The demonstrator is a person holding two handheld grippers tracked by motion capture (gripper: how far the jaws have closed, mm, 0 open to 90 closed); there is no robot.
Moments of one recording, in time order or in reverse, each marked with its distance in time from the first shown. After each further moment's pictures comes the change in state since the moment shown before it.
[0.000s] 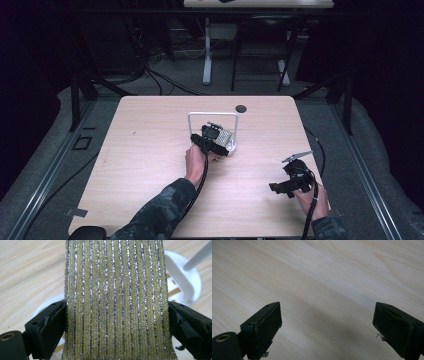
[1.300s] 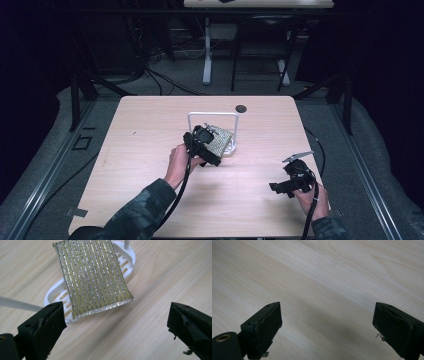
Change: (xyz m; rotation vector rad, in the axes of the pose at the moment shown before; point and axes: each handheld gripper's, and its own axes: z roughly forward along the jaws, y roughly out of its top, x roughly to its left) left arm 0.010 -0.020 -0.084 -0.010 -0.166 0.224; right arm 0.001 0.000 -0.002 -0.003 -0.010 0.001
